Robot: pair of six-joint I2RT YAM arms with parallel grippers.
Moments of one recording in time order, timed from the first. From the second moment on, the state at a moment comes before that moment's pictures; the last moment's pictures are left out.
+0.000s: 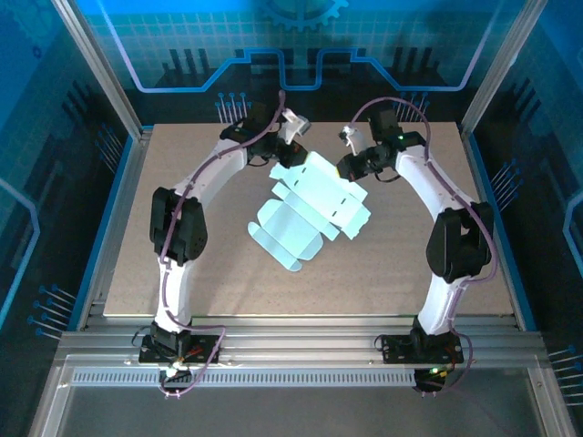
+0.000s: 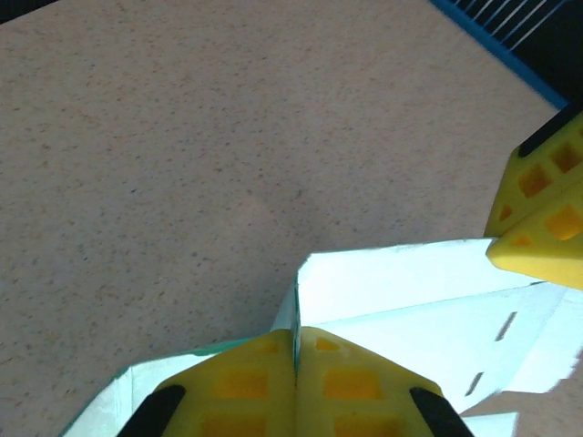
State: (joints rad) left arm -0.37 2.11 1.93 -0.61 0.54 0.12; right arm 0.24 1.85 1.66 -0.82 -0.46 -0.11
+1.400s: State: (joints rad) left arm -0.41 1.83 1.48 -0.06 0.47 -0.07; right arm 0.31 1.84 1.62 -0.69 -0.31 0.24
